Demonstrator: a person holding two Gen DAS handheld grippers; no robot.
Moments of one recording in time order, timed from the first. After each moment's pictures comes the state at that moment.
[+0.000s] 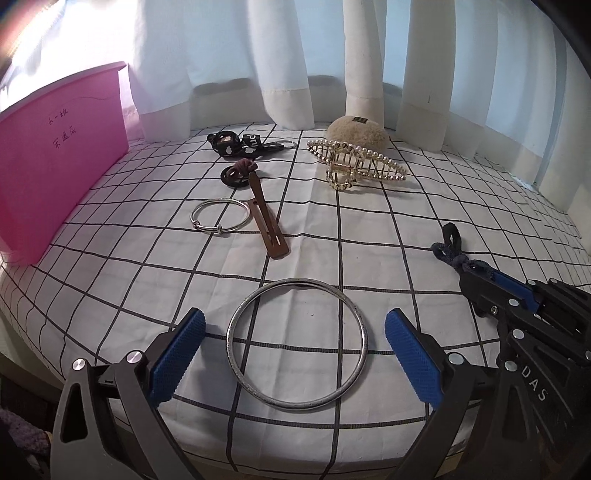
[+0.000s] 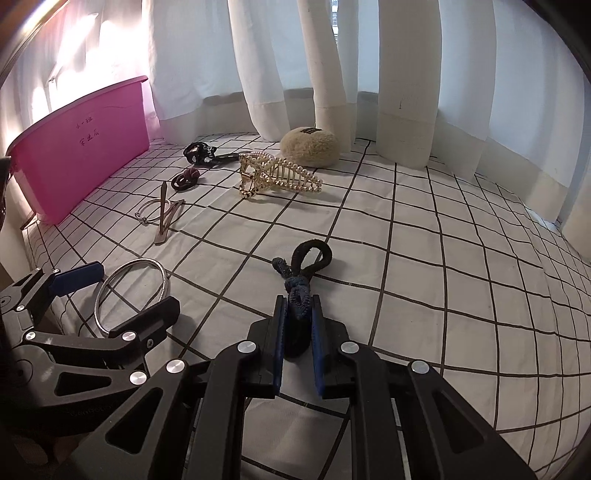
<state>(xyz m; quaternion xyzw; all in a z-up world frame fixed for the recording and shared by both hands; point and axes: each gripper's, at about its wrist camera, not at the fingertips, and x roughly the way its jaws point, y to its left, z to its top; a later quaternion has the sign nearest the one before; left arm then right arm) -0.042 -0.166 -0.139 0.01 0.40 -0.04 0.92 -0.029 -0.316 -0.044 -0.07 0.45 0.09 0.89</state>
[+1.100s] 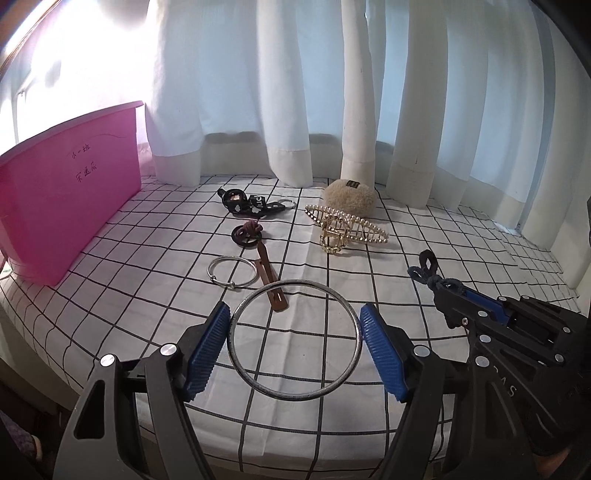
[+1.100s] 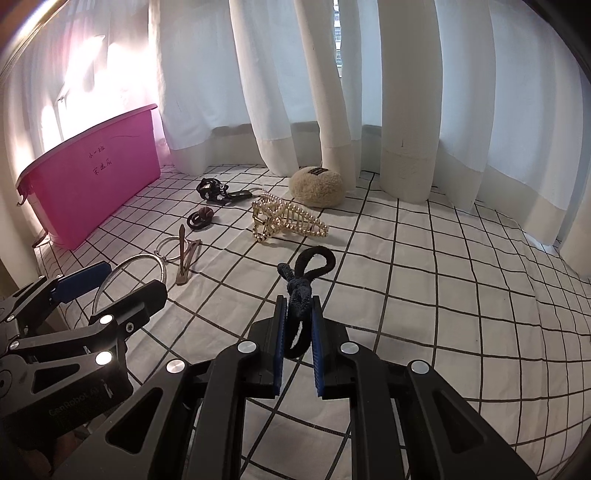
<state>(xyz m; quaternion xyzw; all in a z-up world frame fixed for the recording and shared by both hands) -0.058 -0.161 -0.085 -0.02 0.33 -0.04 0.94 -0.025 -0.309 -0.007 -0.06 0.42 0.11 0.90</state>
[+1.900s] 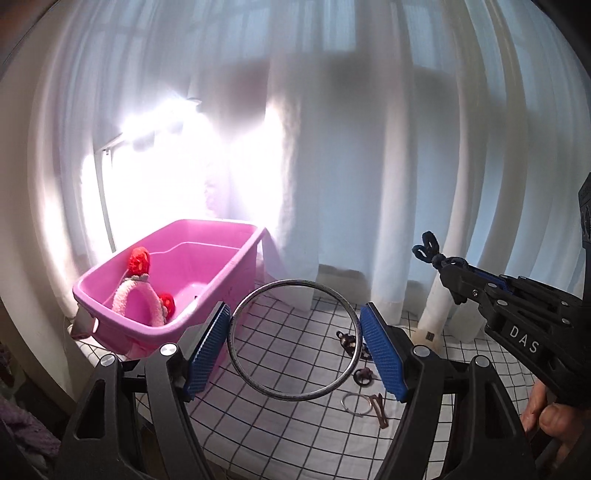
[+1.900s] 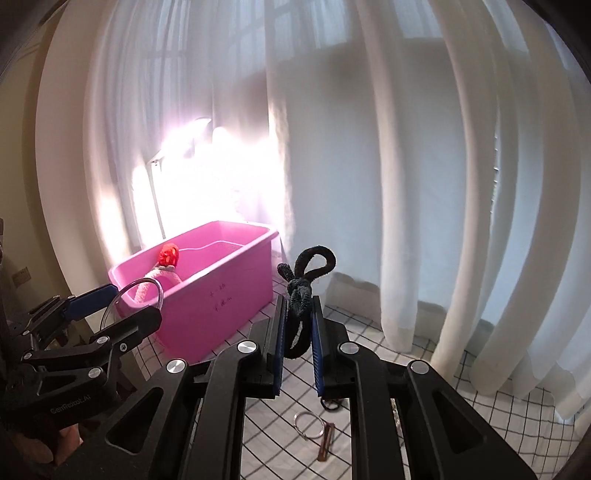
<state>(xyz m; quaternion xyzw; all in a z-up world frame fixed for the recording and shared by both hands) -0.069 -0.014 0.109 -0.05 0.22 0.08 0.97 0.051 -0.155 0.178 -0.07 0.30 0.29 0.91</state>
